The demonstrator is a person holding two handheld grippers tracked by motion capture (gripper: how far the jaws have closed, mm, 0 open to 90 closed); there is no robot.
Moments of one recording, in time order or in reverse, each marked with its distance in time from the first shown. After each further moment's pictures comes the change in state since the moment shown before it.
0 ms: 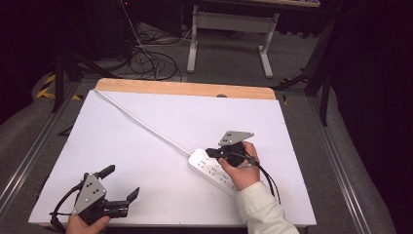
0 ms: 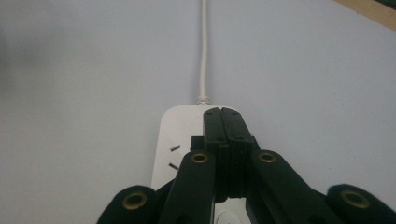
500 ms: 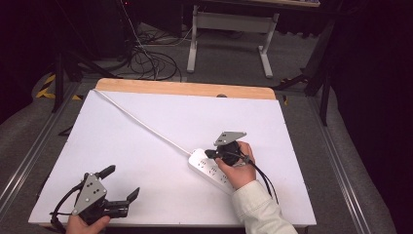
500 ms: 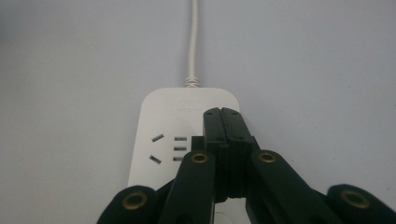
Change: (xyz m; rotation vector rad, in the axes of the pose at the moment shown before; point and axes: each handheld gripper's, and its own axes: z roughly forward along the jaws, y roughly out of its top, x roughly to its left) left arm 0.000 0.000 0.000 0.009 0.001 0.002; right arm -0.005 -0.006 0.020 0.074 -0.021 0.001
